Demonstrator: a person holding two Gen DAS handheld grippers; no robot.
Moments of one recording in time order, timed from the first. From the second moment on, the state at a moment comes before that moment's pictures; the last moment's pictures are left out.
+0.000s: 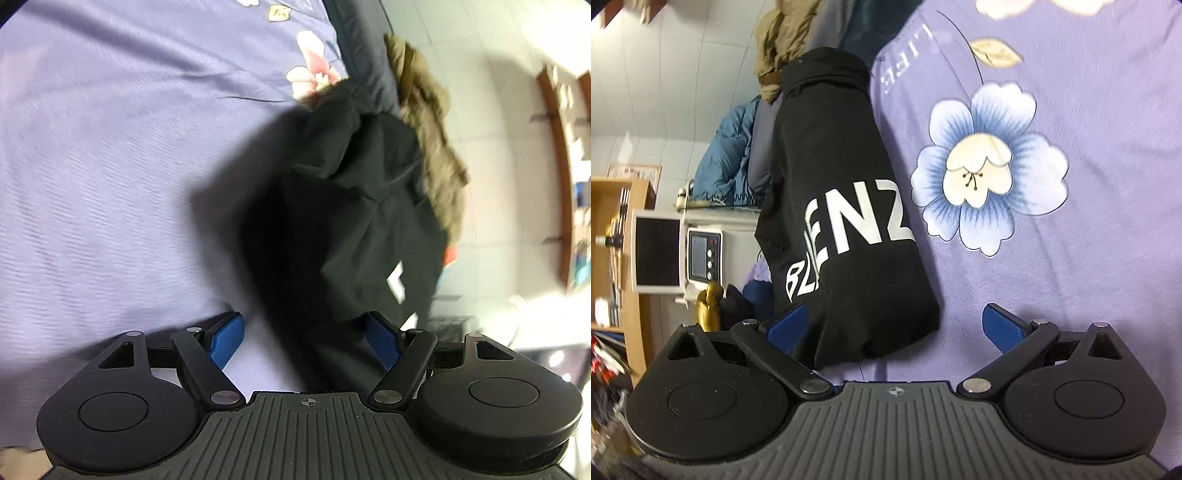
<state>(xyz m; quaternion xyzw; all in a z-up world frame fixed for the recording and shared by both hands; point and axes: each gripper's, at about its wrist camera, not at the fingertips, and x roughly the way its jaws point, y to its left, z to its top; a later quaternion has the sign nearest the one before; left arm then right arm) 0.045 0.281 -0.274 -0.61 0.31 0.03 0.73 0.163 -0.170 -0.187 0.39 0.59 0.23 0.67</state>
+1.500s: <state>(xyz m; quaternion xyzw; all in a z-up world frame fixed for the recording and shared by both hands) 0.111 0.231 -0.178 -0.53 0.31 -0.05 0.79 0.229 -0.057 -0.095 0.21 0.50 0.21 0.81</state>
